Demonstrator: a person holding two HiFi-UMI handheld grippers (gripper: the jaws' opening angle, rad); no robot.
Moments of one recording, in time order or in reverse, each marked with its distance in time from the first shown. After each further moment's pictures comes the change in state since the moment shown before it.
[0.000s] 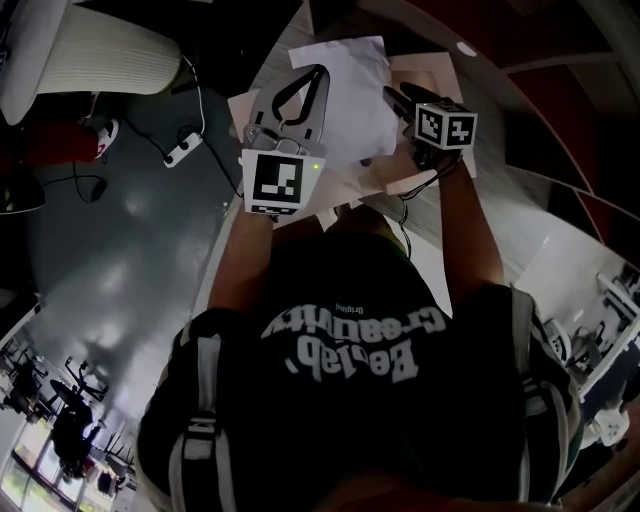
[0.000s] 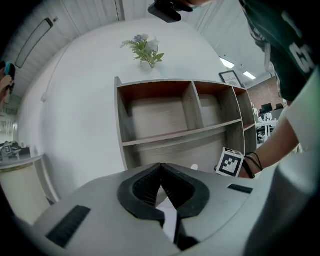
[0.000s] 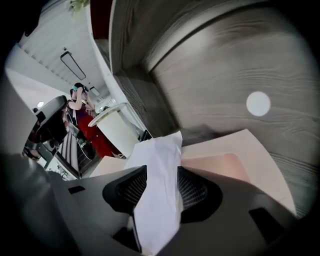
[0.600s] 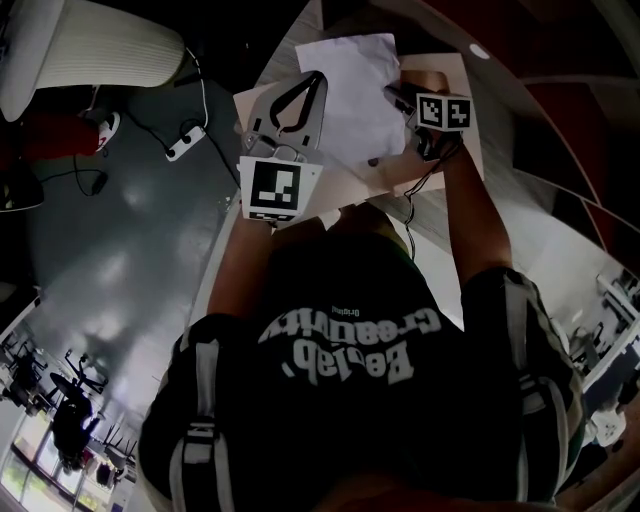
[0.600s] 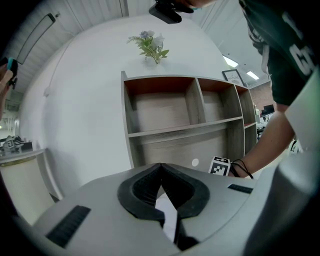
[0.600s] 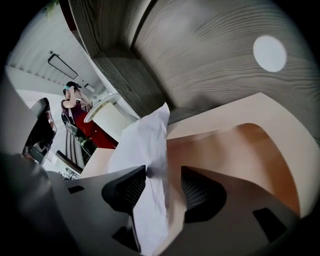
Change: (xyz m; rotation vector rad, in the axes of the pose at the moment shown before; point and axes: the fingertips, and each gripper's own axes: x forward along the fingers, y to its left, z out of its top) left arm -0.007 0.014 -0.025 -0.027 0.043 0.005; right arm 0.056 -0.028 -0.035 0.079 0.143 0.046
